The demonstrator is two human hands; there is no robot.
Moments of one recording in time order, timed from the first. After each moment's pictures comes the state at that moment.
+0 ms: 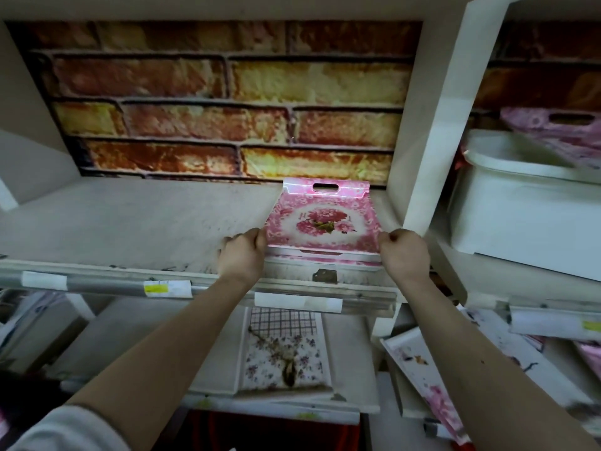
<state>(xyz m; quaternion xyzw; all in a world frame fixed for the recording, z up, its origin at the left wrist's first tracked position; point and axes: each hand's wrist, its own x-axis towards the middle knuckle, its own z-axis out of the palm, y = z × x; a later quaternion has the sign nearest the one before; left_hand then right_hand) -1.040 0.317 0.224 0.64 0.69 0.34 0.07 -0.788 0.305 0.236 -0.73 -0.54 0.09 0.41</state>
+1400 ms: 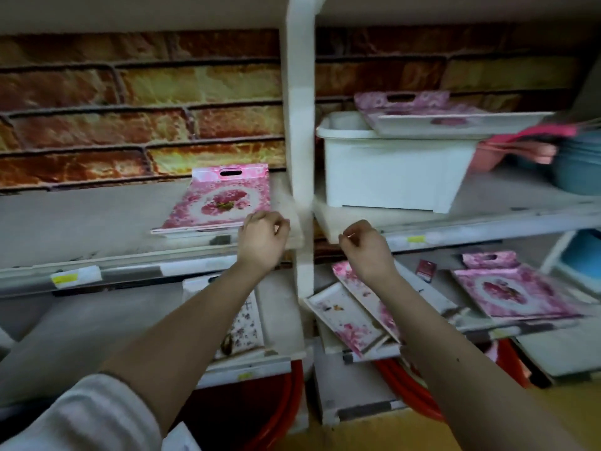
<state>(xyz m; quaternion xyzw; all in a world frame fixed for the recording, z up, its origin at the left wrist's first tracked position) -0.843 0.189 0.247 0.76 0.53 0.36 0.09 -0.666 0.129 0.228 -0.69 -0.56 0.12 0.45</state>
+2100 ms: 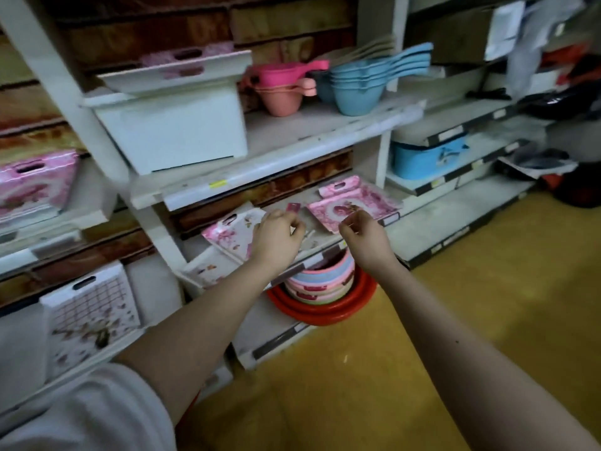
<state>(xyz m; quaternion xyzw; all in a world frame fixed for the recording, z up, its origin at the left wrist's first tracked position) -0.526 -0.069 0.183 0.89 0.36 0.24 0.15 -0.394 -0.174 0.159 -0.76 -0.38 0.13 0.51</state>
